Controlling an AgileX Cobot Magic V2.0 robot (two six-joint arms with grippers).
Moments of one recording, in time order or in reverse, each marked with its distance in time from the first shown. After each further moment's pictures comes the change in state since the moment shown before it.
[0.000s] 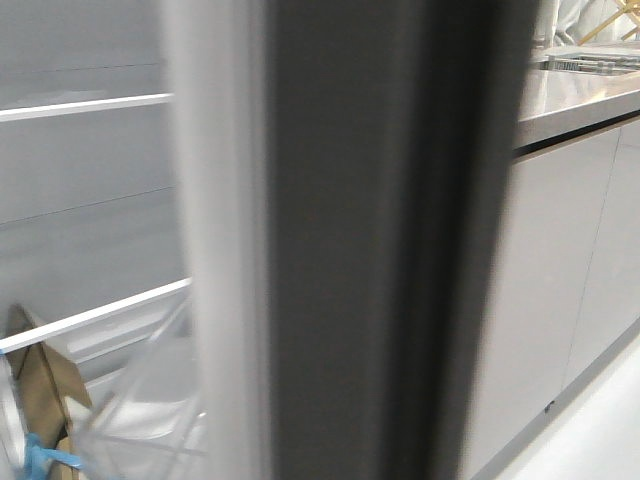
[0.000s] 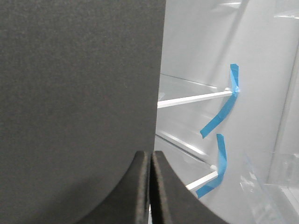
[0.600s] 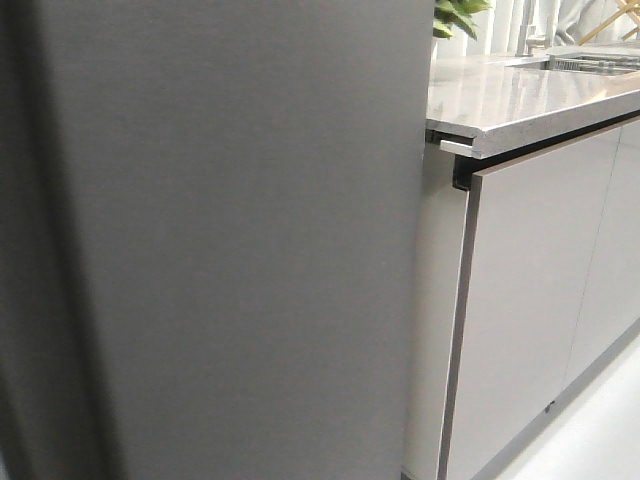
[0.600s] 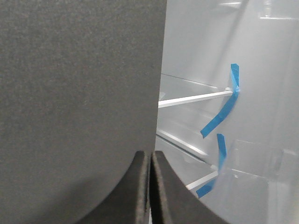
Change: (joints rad) left arm 0.000 0.000 0.000 0.000 0.000 0.000; right arm 0.064 0.430 -0.351 0.006 -0.011 0.000
